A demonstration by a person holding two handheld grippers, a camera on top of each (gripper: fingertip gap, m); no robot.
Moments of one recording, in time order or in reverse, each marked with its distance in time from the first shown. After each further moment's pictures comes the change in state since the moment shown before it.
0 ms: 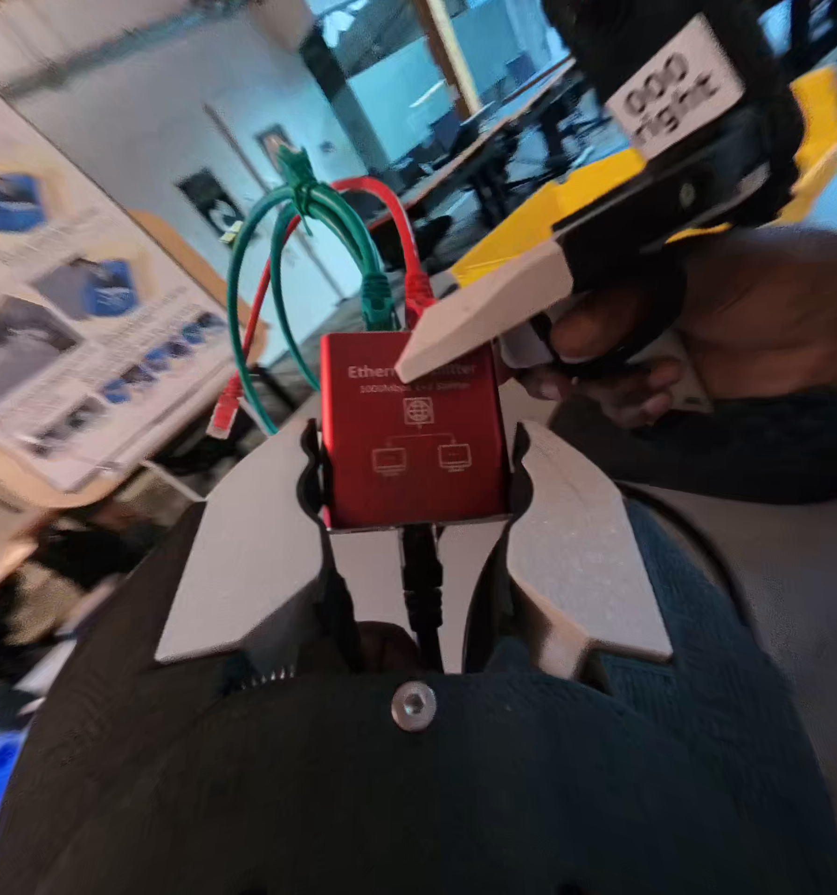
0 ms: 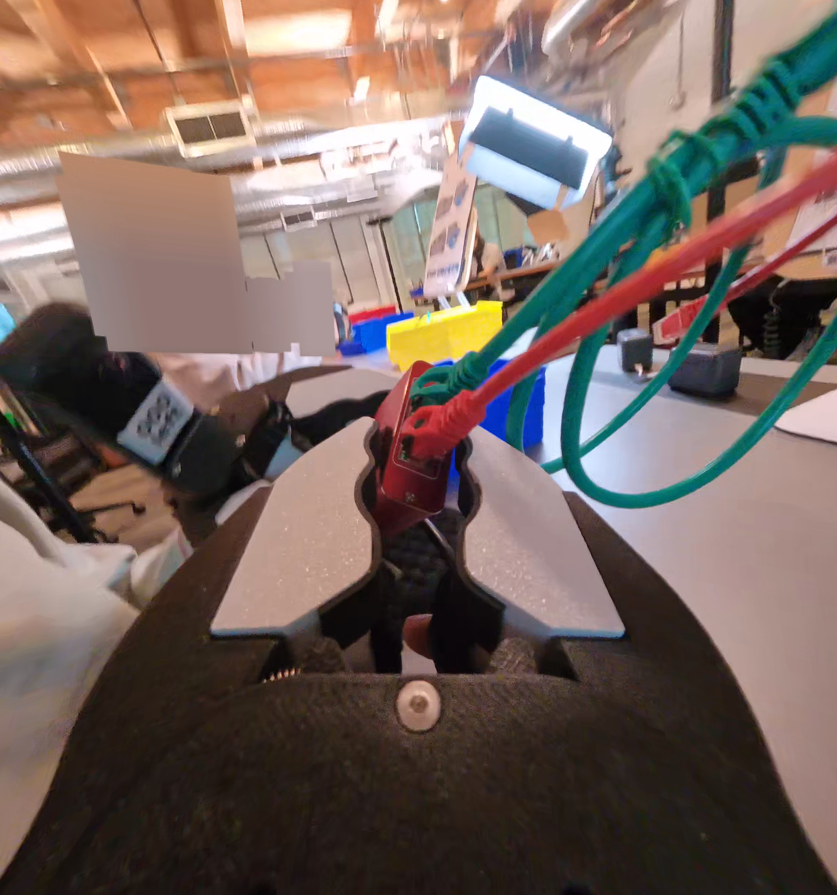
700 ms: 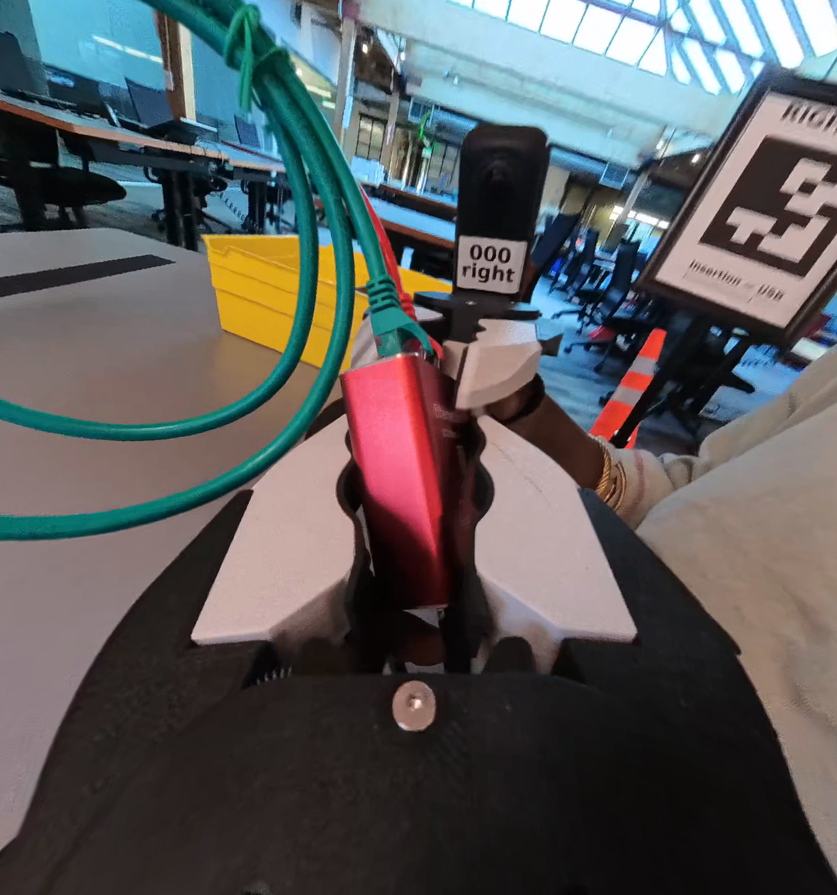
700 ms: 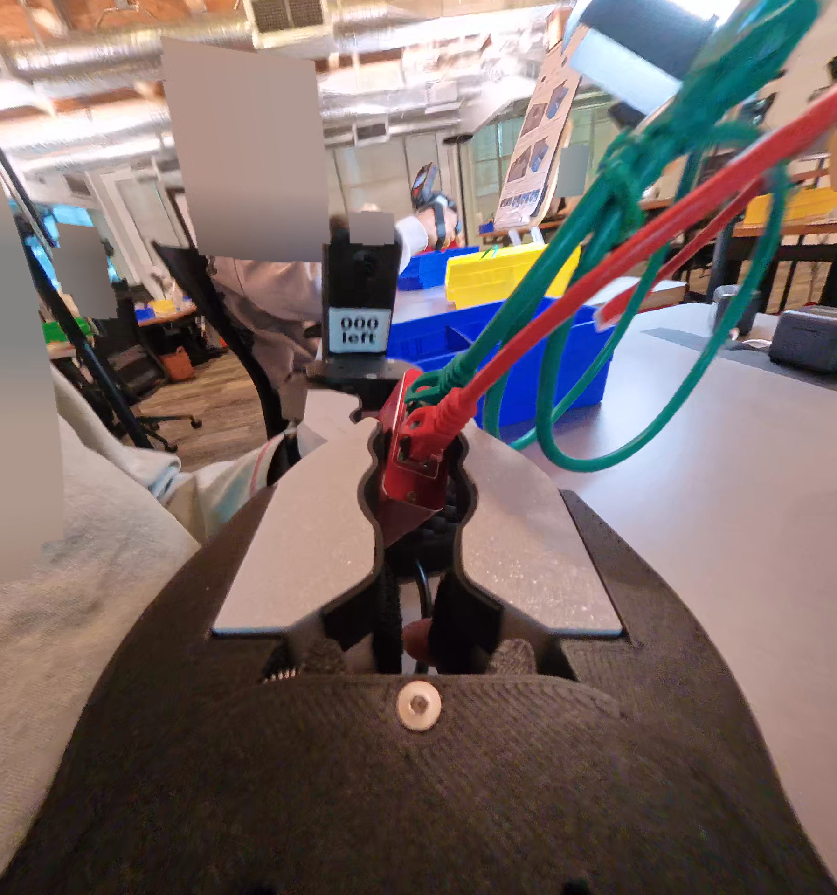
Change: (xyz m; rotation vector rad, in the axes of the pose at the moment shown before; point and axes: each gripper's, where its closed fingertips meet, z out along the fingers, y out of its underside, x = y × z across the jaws) left arm 0.034 0.014 -0.012 0.157 0.630 -0.739; right arm -0.013 0.034 0.005 -0.121 -0.159 -0.031
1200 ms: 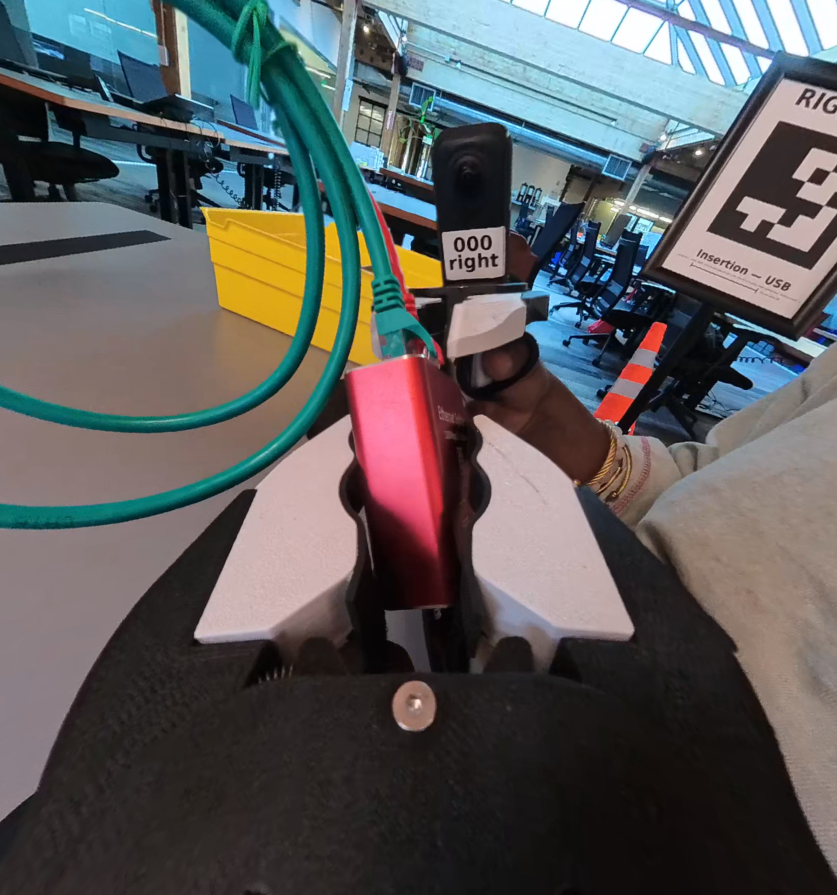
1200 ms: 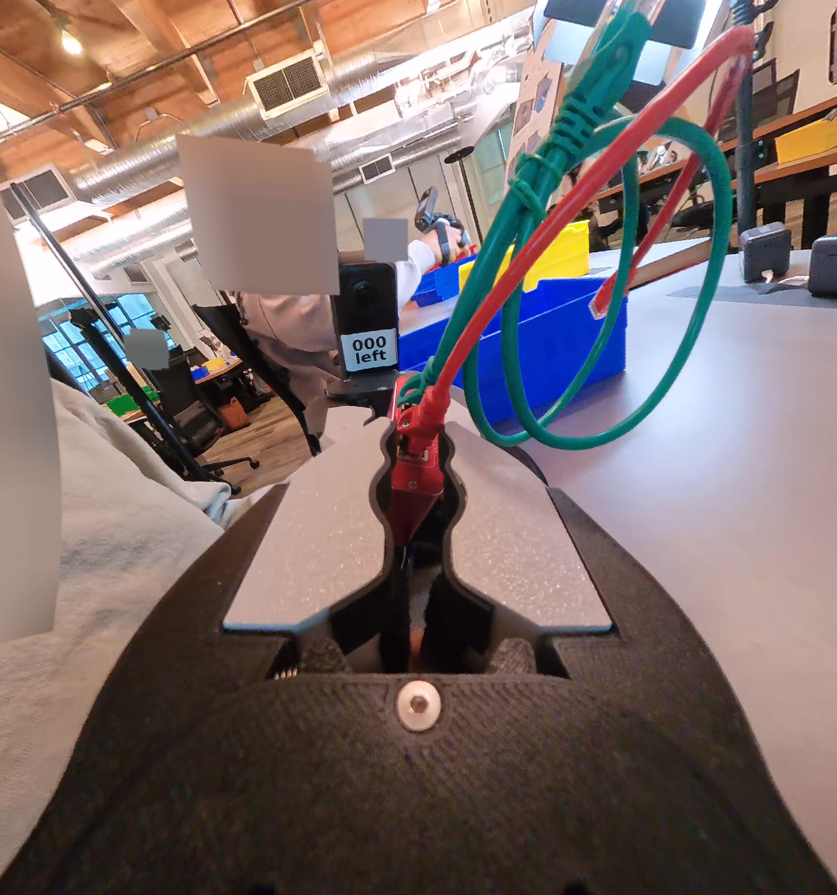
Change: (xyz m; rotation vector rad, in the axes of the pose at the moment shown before) left arm -0.006 0.014 0.000 -0.027 0.000 -0.019; right arm 0.009 0.006 -0.017 0.030 -0.024 0.178
